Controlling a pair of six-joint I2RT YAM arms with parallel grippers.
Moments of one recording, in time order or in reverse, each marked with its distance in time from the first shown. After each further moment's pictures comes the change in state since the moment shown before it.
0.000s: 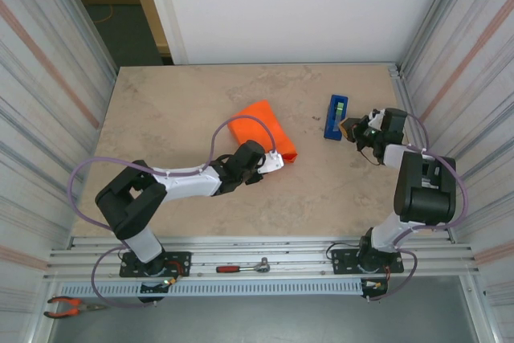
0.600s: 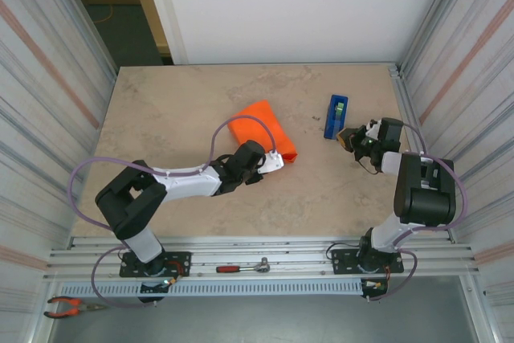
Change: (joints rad) left arm -0.001 0.000 0.000 -0.002 -0.002 0.000; right arm 0.007 -0.006 -0.089 0.025 0.028 0.000
